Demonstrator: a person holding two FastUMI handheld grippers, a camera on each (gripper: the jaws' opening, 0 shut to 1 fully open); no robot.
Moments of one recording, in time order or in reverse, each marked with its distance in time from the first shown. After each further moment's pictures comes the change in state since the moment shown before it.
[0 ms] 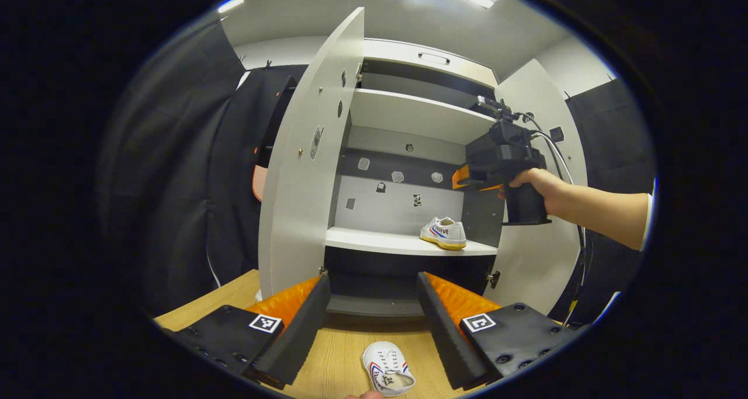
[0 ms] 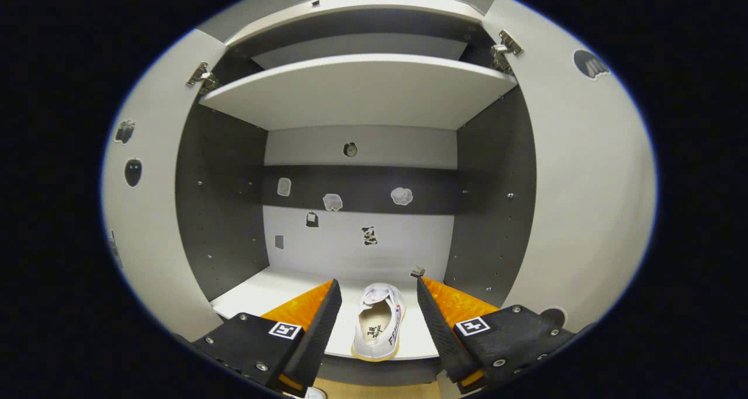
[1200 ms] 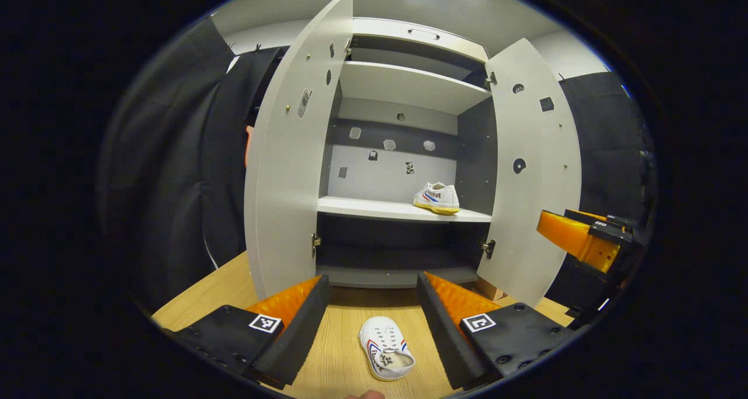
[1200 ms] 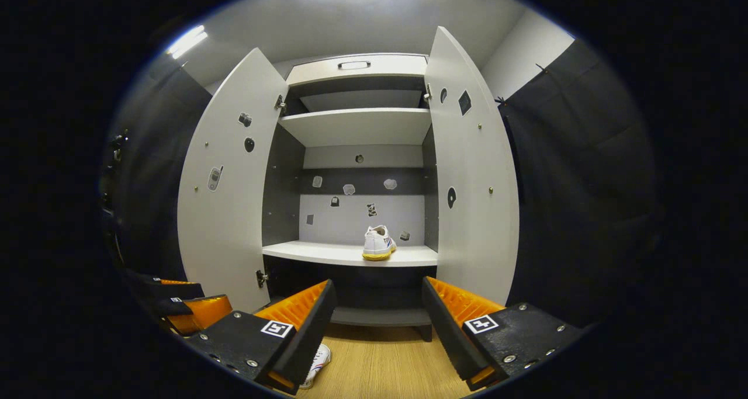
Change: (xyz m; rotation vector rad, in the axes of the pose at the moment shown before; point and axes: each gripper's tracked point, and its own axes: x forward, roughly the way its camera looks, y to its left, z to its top) left arm -0.010 -0.006 -0.059 0.004 0.171 -0.027; right arm -0.265 -0.001 -0.160 0.007 -0.164 -0.030
